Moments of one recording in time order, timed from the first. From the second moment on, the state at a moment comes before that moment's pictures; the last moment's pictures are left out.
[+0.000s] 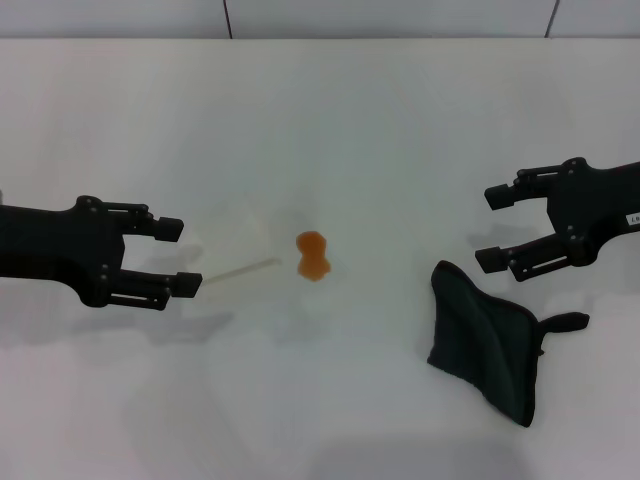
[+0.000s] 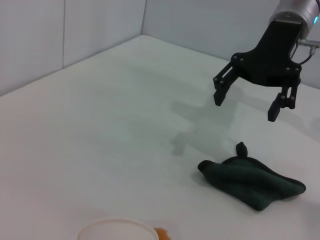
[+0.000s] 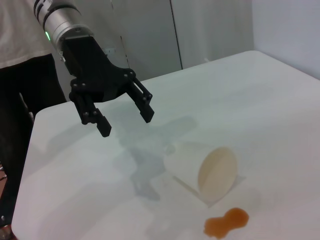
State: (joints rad) left arm -0.46 -1.96 0.93 0.95 2.02 1.72 -1.62; right arm 0.50 1.99 -0.99 -1.05 -1.99 -1.66 1.68
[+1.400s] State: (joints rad) left arm -0.64 -1.91 0.93 1.05 2.27 1.79 -1.83; right arm 0.50 1.99 -0.99 -1.05 -1.99 -1.66 1.68
